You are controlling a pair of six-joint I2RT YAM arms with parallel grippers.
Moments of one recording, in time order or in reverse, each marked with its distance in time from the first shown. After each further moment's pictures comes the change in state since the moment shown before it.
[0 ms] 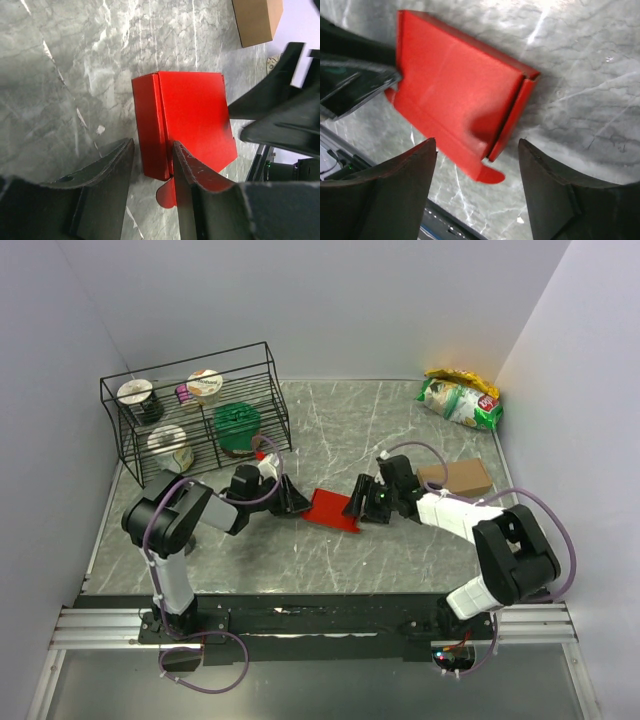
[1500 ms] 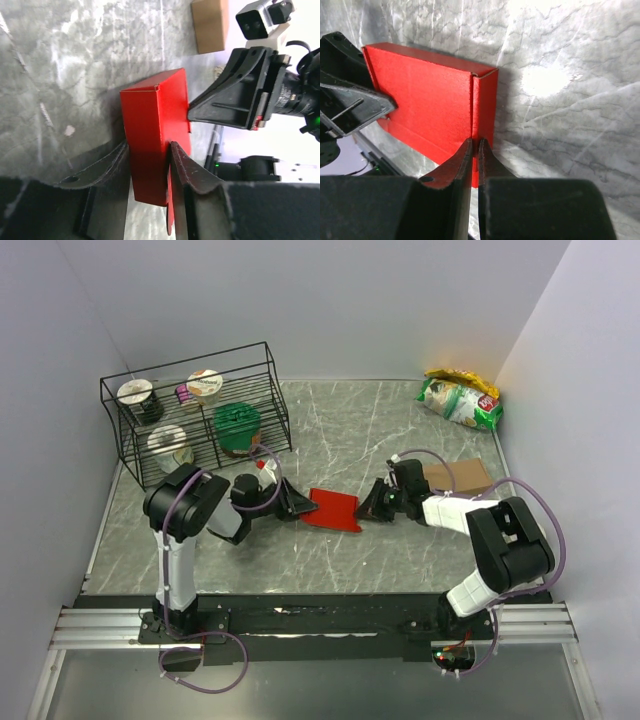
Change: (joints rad) left arm -0.012 0.161 -0.045 0.381 0.097 -0.320; right arm -0.117 0.084 -0.097 0.209 -0.144 0.050
